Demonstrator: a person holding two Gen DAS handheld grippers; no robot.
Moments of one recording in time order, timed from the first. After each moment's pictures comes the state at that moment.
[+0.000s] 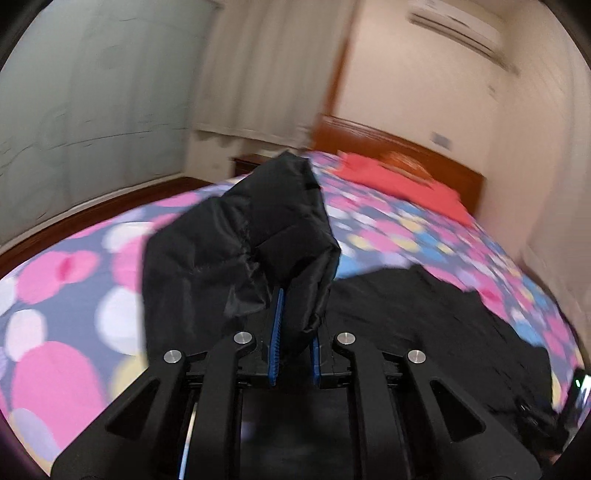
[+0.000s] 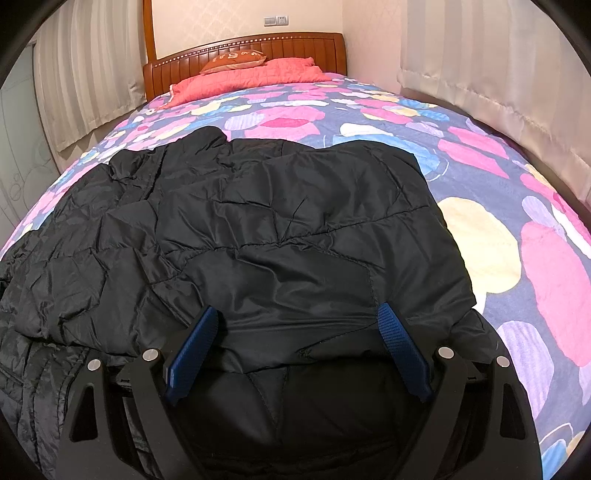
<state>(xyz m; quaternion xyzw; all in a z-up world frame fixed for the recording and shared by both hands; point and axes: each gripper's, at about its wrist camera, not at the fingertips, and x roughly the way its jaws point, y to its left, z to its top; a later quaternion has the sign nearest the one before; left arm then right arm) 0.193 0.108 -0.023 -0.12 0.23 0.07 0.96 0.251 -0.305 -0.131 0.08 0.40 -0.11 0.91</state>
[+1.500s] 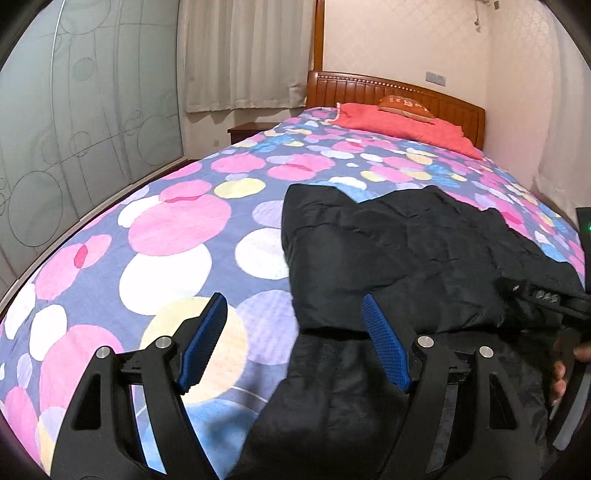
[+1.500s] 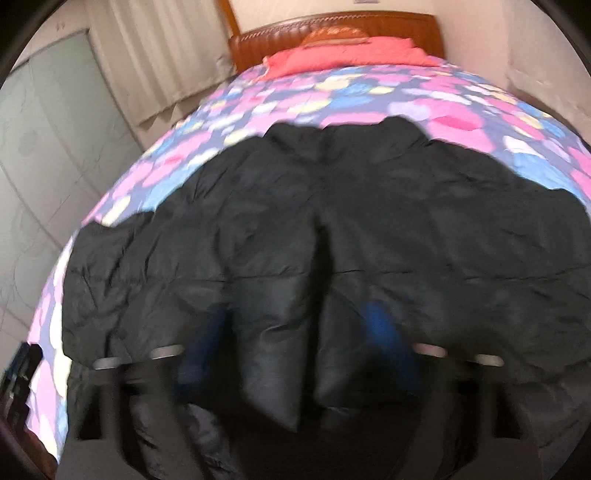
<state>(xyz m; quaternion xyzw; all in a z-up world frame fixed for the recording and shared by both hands) 0.188 0.130 -0.075 -0.04 0.31 0.09 0.94 0.320 -0.151 -0.110 0.10 0.44 0.07 0.89</state>
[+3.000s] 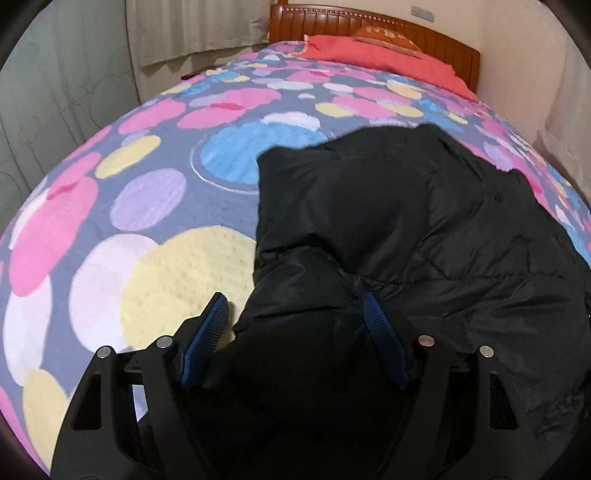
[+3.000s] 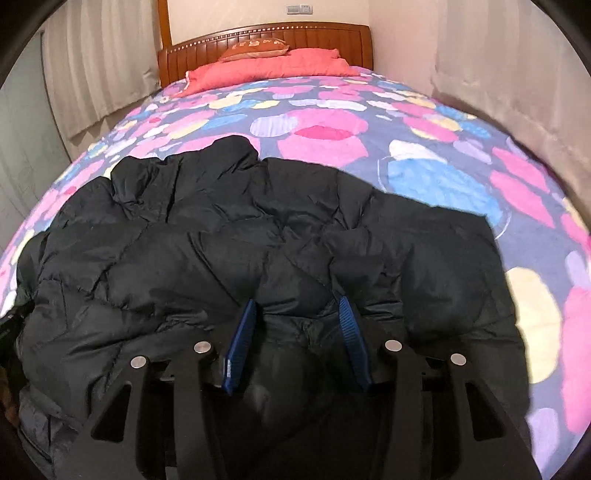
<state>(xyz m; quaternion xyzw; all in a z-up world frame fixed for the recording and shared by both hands) 0.352 0.065 -0.131 -0.03 0.43 0.04 0.90 0.331 -0.281 -0.117 0.06 0.42 -0.09 0.90</state>
